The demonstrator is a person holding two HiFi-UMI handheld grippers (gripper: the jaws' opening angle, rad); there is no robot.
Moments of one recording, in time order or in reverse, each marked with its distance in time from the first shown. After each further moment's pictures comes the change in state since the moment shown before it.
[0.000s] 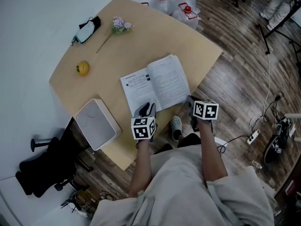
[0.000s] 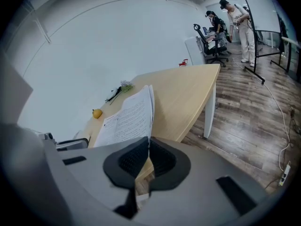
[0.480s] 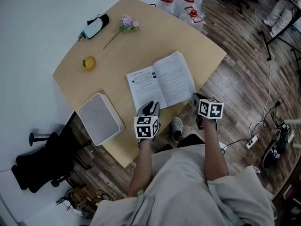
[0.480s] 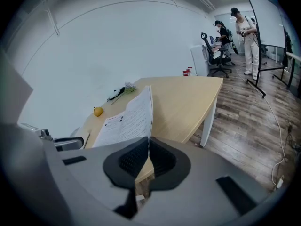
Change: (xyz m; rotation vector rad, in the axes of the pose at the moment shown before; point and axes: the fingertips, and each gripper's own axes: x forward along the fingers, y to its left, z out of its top) left arm -0.023 0.000 0.004 0.008 -0.045 -0.023; right arm -0.013 0.013 0.013 -0.101 -0.037 -0.024
